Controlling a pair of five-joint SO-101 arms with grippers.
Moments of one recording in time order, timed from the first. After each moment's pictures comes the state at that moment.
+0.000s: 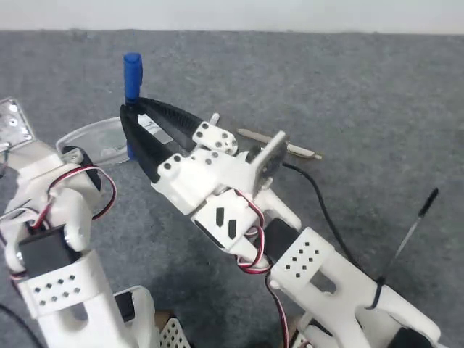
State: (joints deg) left arm -26.5 -56.0 38.1 69.7 12.5; right arm -52.8 -36.9 45.5 -22.6 -12.7
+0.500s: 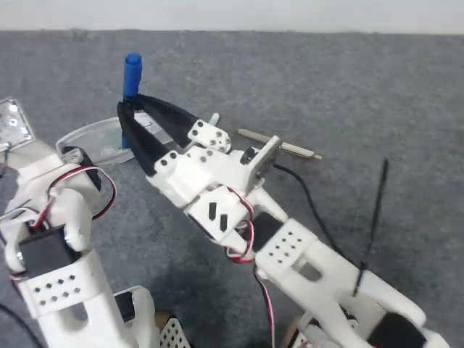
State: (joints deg) left arm -26.5 -56.0 38.1 69.7 12.5; right arm -51.8 -27.4 46.7 -37.7 -12.2
